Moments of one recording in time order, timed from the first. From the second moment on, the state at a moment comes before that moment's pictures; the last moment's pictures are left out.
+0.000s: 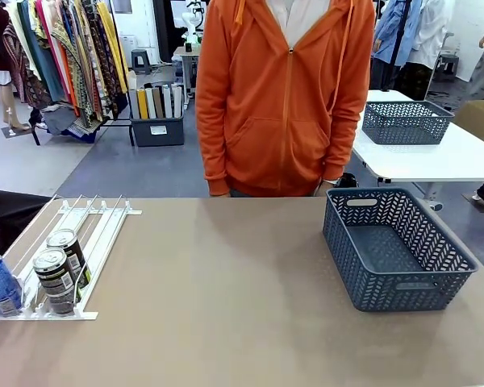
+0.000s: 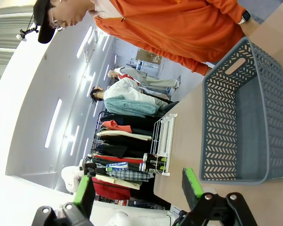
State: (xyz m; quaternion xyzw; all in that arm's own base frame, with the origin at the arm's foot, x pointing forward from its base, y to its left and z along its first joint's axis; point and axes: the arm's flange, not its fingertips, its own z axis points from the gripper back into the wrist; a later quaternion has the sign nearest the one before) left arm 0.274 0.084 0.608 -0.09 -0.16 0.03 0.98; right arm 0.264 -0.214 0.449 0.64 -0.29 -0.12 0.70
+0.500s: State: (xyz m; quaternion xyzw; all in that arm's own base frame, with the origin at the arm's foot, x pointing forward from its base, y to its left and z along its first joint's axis) left arm 0.270 0.074 0.614 -0.08 -0.16 0.03 0.98; right arm 0.263 -0.214 0.449 0.64 -0.29 -0.12 0.70
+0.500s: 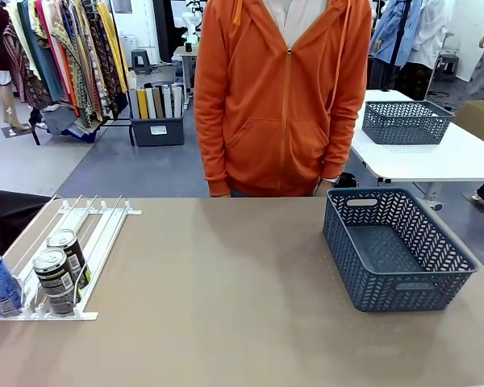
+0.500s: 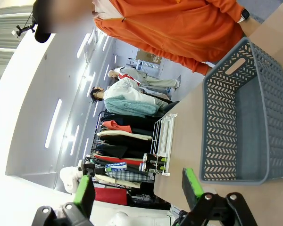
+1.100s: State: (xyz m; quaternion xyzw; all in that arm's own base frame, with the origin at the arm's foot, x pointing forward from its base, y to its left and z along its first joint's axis) left arm 0.287 -0.227 0.610 -0.07 -0.17 -0.20 0.96; right arm 0.263 -0.214 0.449 0.64 -0.29 -0.12 0.70
